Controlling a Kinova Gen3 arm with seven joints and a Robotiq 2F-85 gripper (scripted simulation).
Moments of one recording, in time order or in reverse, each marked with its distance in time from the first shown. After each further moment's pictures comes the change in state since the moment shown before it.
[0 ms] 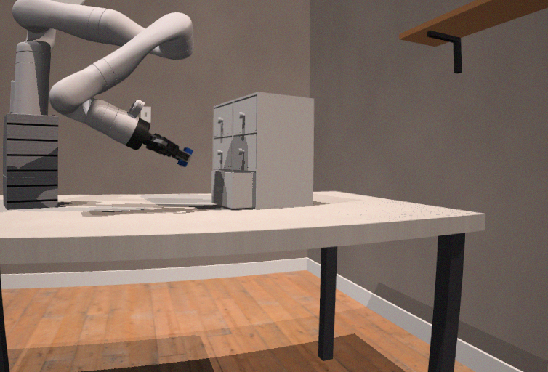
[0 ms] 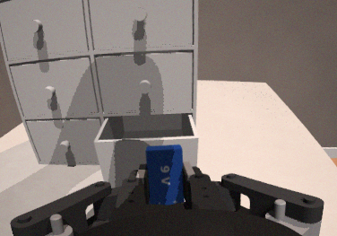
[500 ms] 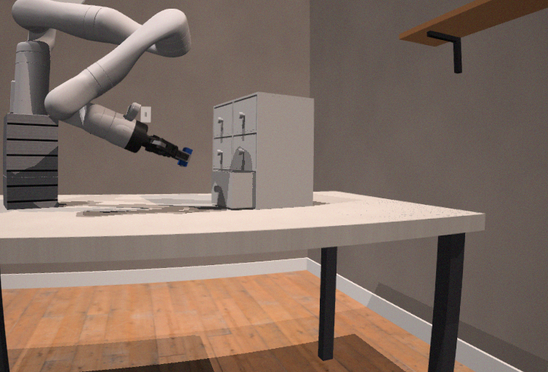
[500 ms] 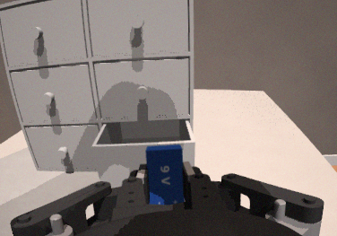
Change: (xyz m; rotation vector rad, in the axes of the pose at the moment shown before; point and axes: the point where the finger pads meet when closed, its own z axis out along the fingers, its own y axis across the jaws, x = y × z) arm -0.001 0.003 -0.002 -0.008 0.056 0.004
